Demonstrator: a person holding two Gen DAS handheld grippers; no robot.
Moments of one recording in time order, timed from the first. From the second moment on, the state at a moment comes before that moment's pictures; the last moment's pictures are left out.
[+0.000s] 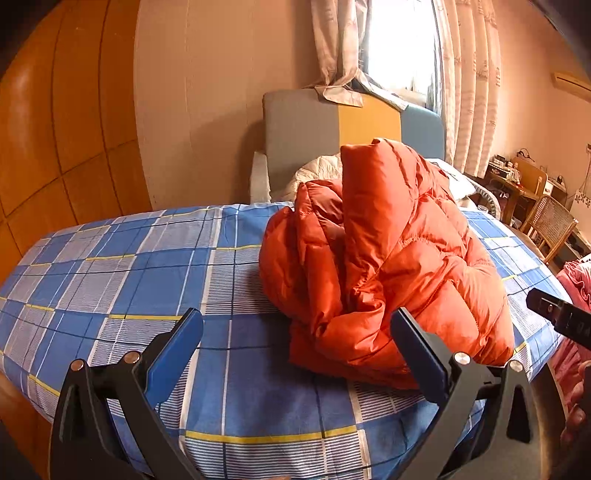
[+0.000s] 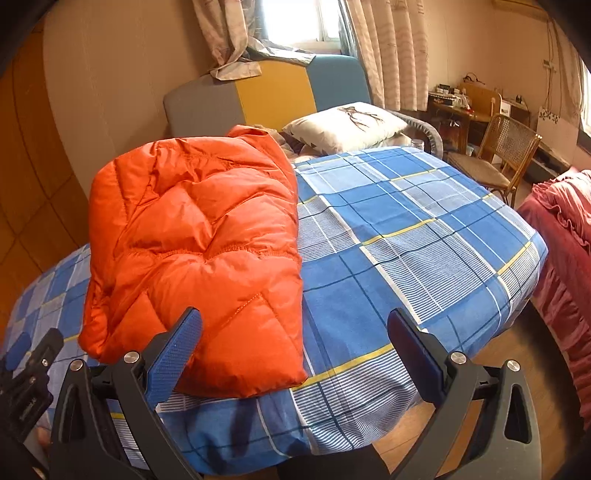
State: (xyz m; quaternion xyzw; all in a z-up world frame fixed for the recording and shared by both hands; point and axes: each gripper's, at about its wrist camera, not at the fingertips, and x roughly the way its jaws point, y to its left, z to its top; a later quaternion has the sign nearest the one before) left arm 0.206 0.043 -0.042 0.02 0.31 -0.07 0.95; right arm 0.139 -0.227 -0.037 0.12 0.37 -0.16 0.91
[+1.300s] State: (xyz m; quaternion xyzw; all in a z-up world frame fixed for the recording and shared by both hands) left arm 0.151 0.061 -0.025 0.00 0.28 -0.07 0.96; right arm 0.098 -0.131 -0.017 -0.01 0.33 -0.13 0.94
